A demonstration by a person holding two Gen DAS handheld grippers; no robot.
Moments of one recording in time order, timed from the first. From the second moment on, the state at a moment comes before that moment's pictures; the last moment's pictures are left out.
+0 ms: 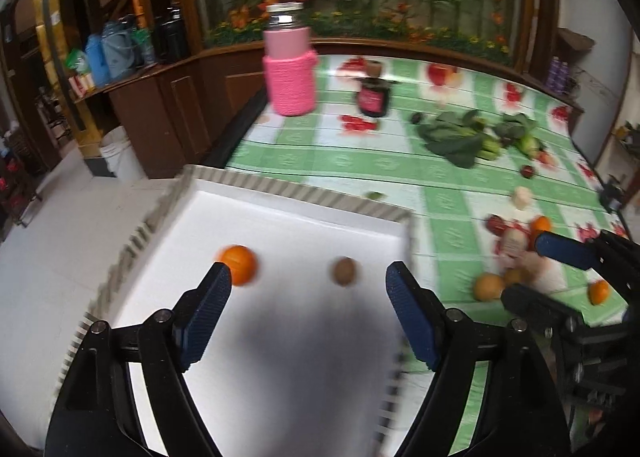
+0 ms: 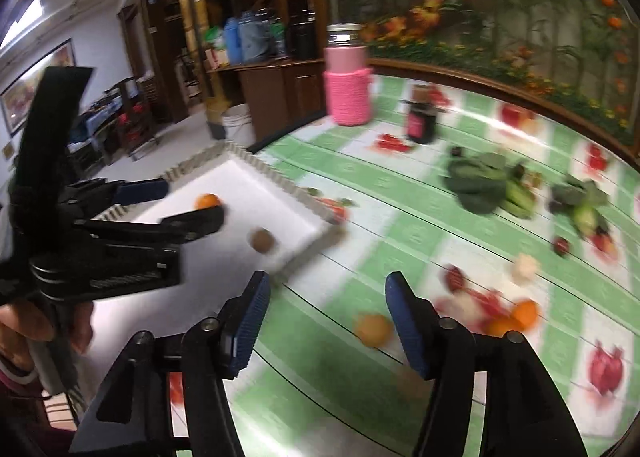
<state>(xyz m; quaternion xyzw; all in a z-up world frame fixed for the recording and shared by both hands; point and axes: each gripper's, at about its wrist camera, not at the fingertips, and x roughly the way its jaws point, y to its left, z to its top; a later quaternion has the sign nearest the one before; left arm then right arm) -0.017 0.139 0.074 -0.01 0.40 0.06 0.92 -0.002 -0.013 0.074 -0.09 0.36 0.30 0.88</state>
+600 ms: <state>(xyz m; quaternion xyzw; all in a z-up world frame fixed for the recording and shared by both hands) -0.010 0.031 0.051 0.06 0.42 -0.05 0.90 -0.004 -0.139 0.042 -0.06 0.39 0.21 0.89</state>
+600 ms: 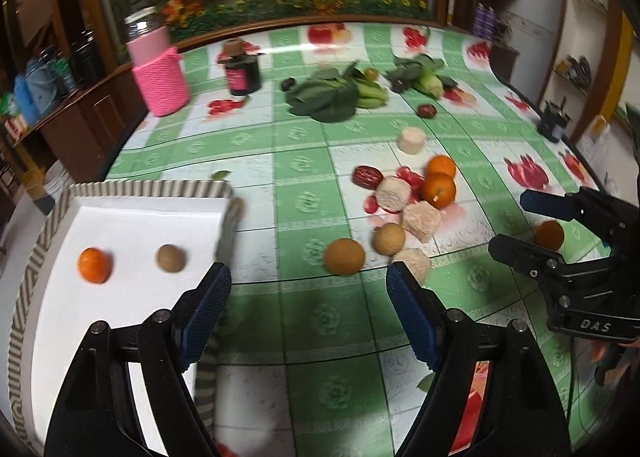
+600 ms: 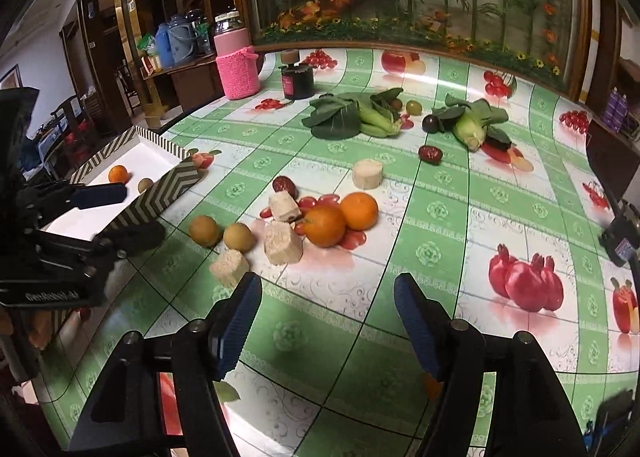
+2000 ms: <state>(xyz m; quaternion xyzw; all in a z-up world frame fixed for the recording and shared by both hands) -0.017 0.067 0.051 0.00 0.44 -0.07 0.90 0.003 -0.062 0.014 -0.10 0.43 0.29 0.85</state>
